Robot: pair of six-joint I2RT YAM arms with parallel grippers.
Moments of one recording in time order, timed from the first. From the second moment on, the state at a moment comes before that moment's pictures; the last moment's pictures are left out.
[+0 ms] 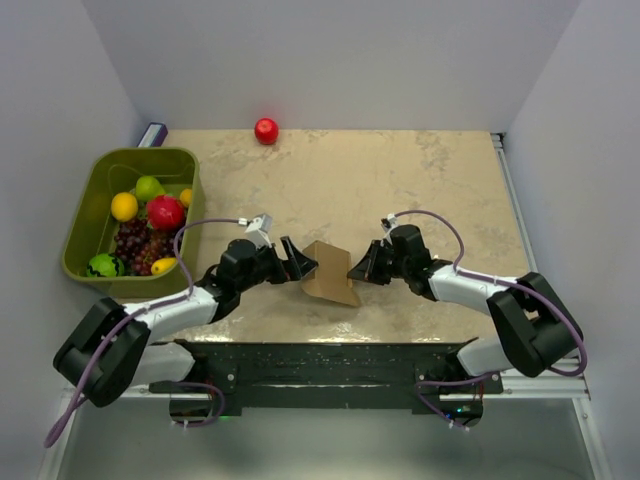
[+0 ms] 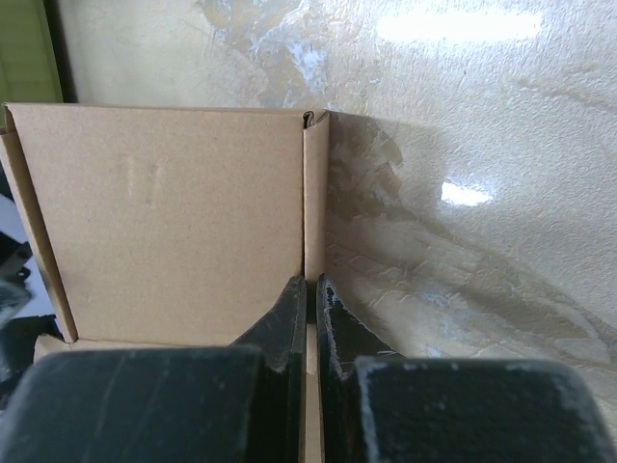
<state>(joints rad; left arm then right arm) -0.60 1.22 0.37 0.47 0.18 -0.79 0.51 1.41 0.53 0.17 -0.33 0.81</state>
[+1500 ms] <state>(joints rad) -0.30 1.42 0.43 0.39 0.76 -1.02 1.27 1.19 0.78 -0.07 0.36 0.09</state>
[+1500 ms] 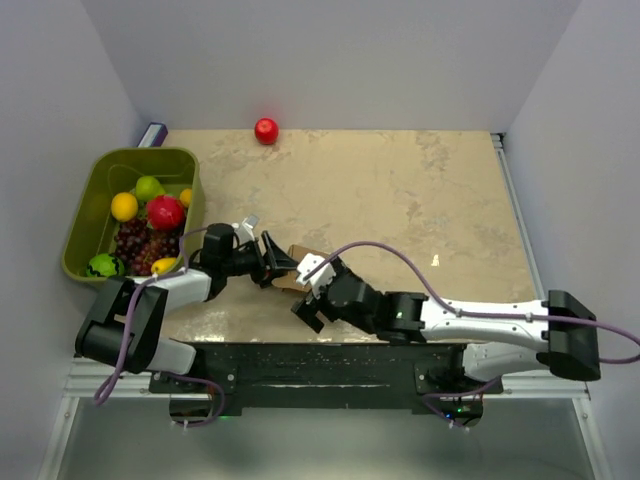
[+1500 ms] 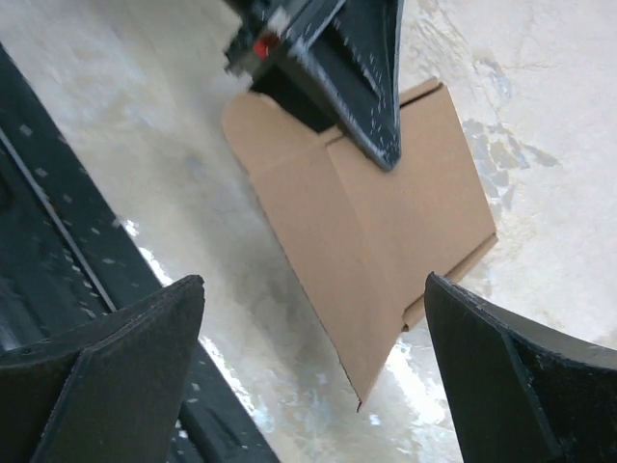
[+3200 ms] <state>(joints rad) -0.16 1.29 0.38 0.34 0.91 -1.03 1.18 1.56 1.06 -0.37 0.34 -0.16</state>
